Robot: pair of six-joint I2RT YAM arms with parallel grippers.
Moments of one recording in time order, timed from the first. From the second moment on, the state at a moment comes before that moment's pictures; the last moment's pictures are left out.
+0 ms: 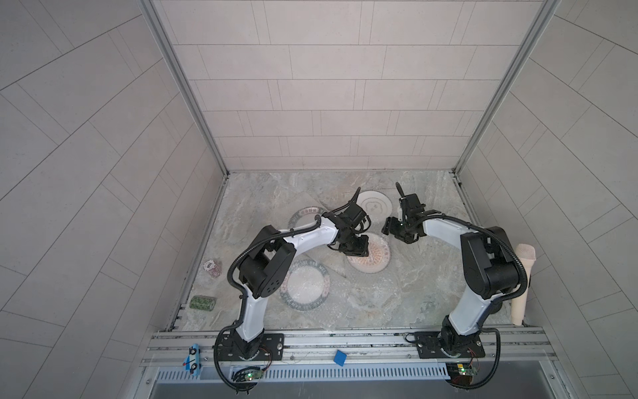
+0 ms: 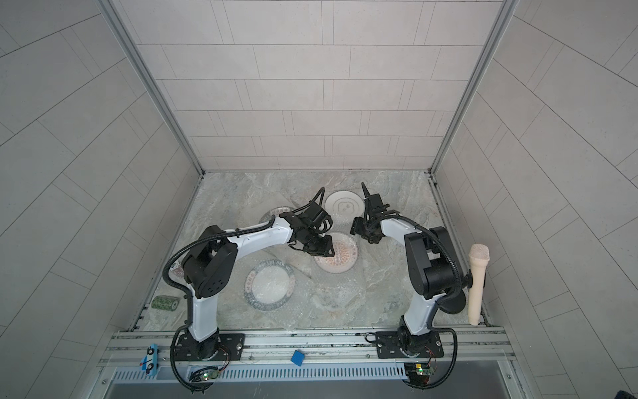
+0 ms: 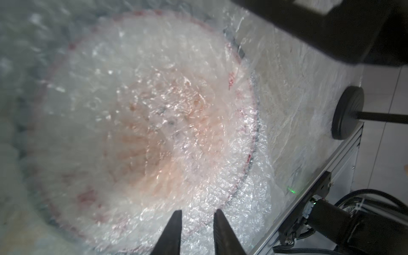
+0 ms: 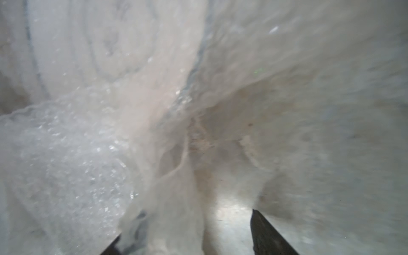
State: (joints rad) left arm -0.77 2.00 1.44 -0.59 0.41 -0.53; right arm 0.17 1.75 1.07 -0.45 -0.14 0.54
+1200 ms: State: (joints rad) left arm -0.78 2.08 1.39 -0.48 0.41 -0.55; right arm 0.54 1.66 1.01 -0.76 0.19 0.44
